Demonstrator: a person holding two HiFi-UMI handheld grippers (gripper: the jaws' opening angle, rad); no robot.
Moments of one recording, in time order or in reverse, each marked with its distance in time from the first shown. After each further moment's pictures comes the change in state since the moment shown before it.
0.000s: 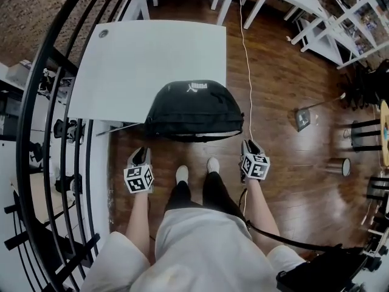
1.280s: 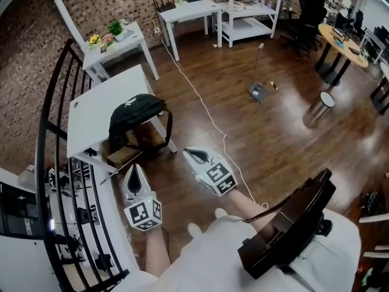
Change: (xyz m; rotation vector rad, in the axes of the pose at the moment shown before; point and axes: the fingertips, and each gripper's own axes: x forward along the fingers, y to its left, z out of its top) left arm -0.425 -0.381 -0.018 0.356 -0.696 -0.160; right arm -0.471 0.062 -0.083 -0.251 -0.591 0.386
